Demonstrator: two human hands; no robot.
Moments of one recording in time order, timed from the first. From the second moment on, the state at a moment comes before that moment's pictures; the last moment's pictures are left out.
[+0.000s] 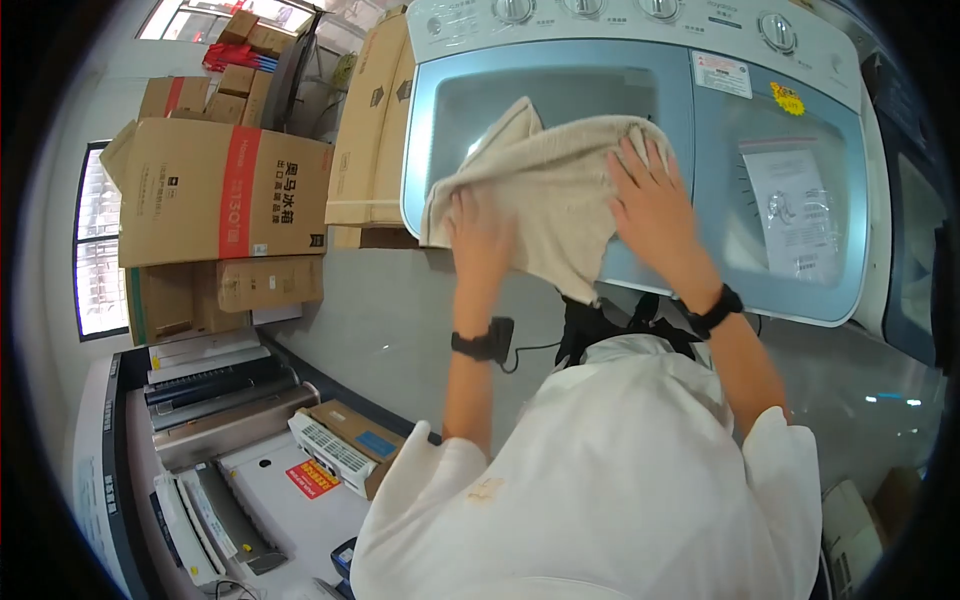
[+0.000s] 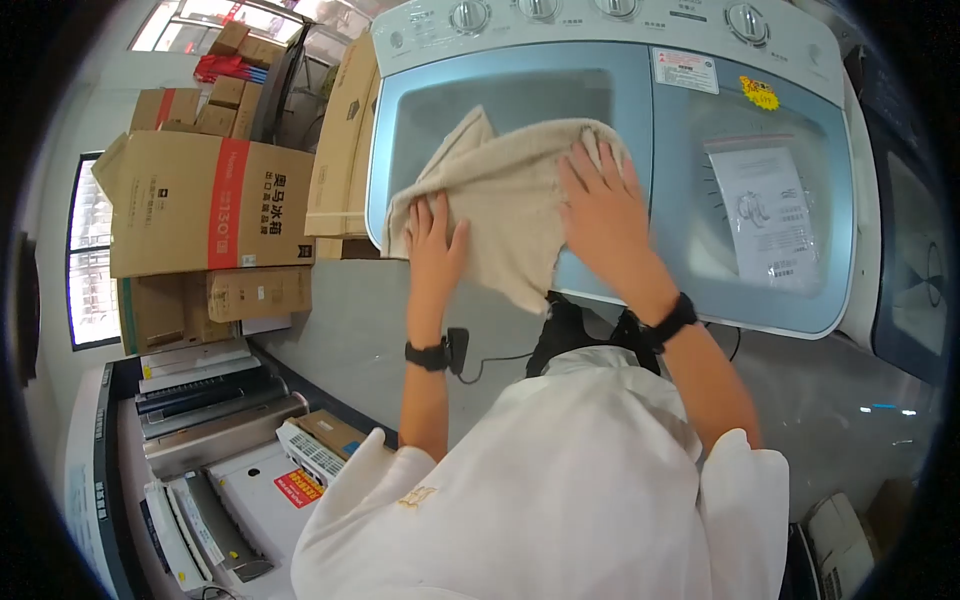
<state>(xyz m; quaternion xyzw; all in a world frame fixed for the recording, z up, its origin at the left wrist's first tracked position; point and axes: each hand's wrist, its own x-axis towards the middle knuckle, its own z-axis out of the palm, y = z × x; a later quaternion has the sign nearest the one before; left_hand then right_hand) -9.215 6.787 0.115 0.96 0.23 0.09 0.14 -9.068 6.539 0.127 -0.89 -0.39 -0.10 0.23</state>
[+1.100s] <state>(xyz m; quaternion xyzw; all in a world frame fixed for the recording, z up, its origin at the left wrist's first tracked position) -9.209 6.774 0.114 0.97 0.20 0.12 0.10 -9.097 6.510 0.141 -0.88 -0.41 -0.05 0.22</state>
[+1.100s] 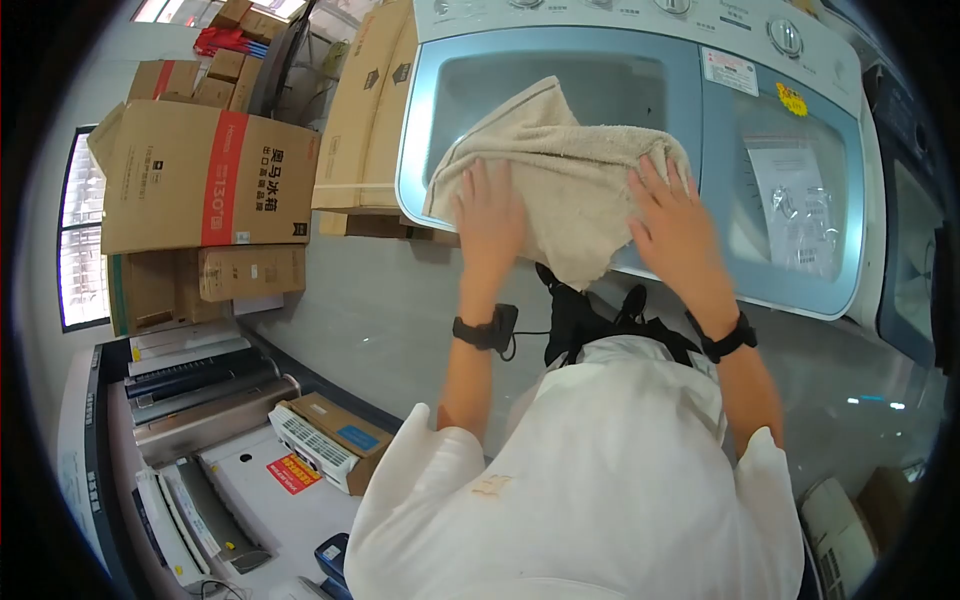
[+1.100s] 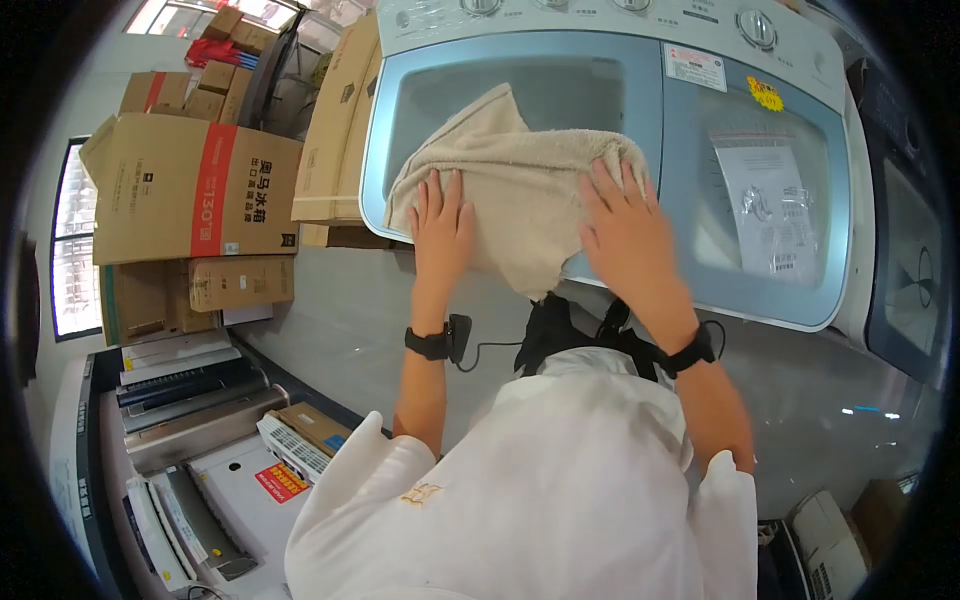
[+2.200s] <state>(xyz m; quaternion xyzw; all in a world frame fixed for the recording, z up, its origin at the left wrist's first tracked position) -9.163 7.032 0.087 0.85 0.24 0.06 0.46 -8.978 6.858 0.141 -0.81 -0.58 0.00 0.12</state>
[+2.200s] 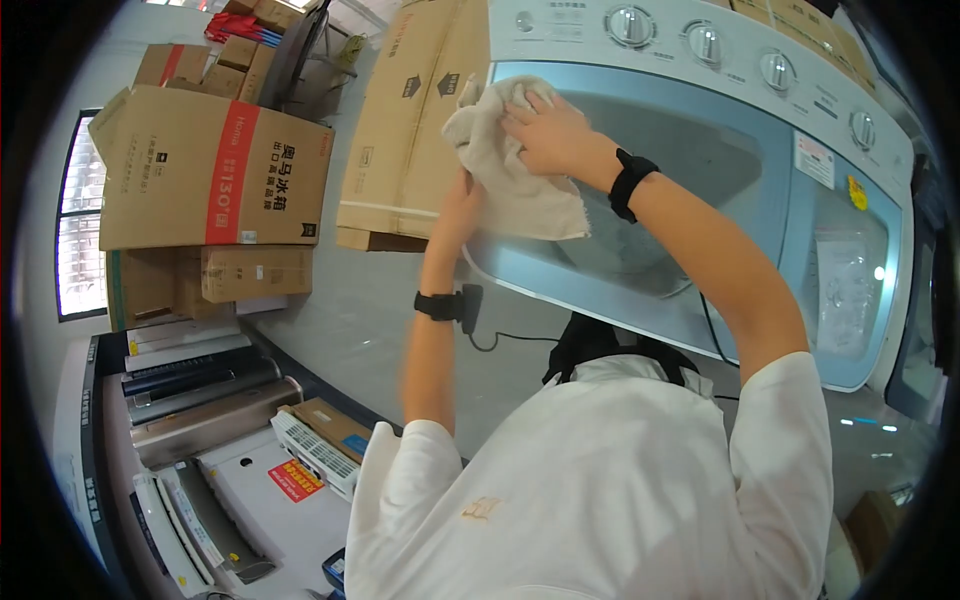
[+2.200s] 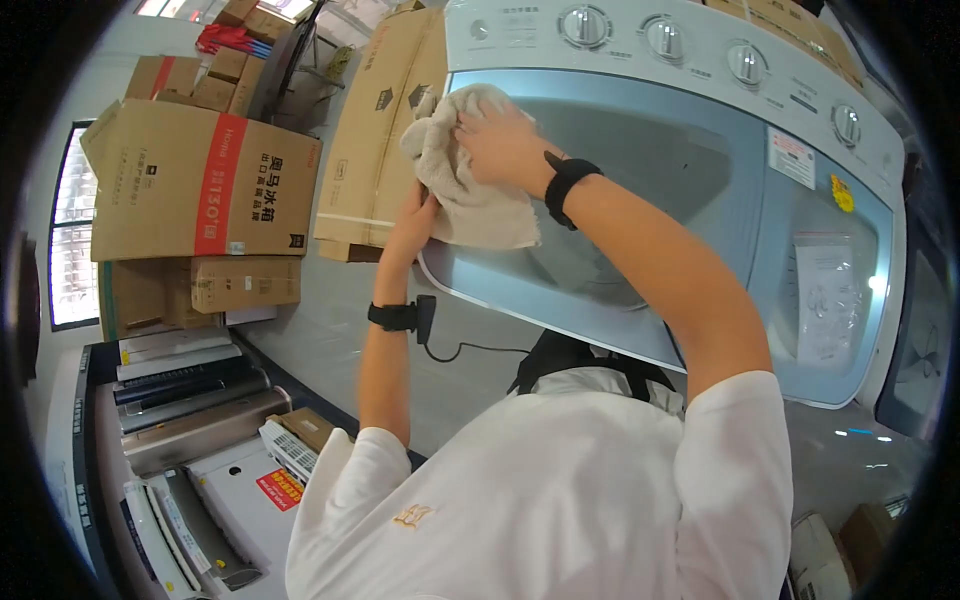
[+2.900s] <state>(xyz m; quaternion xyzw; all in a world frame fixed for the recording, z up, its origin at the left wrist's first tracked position) -9.198 7.000 0.128 0.87 0.18 0.02 0.46 -9.054 6.751 0.159 -0.80 -0.58 0.05 0.16</state>
